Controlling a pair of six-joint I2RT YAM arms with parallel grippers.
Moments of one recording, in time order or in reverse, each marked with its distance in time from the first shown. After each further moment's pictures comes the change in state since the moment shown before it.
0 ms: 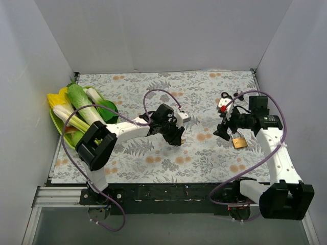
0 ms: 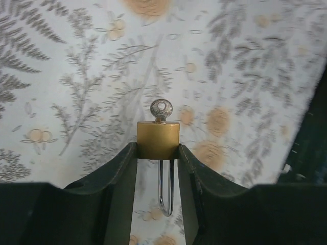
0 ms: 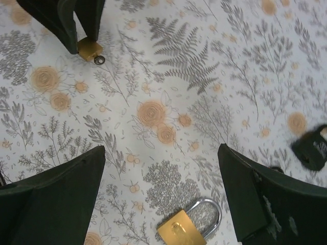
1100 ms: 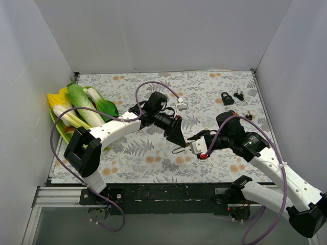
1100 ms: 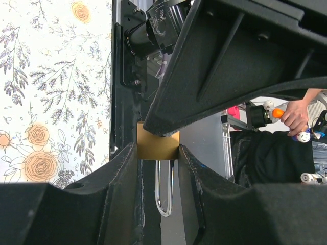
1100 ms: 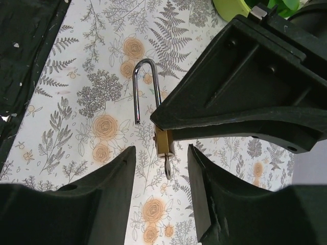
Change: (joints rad) left arm 0.057 -0.174 0.097 -0.131 0.753 -0.289; right arm 0.716 -0.258 -0.137 0.117 0.079 -0.246
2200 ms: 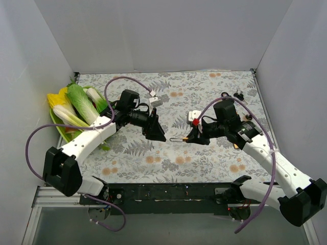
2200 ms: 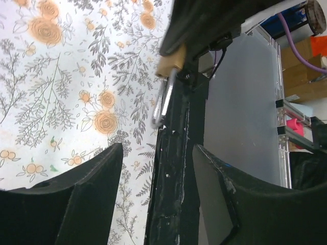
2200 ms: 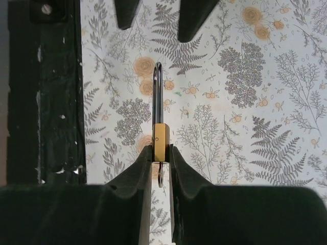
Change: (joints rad) left arm 0.227 -0.245 -0.117 -0.192 -0.109 0.259; right arm -0.055 0.148 0.072 0.072 -0.005 0.553
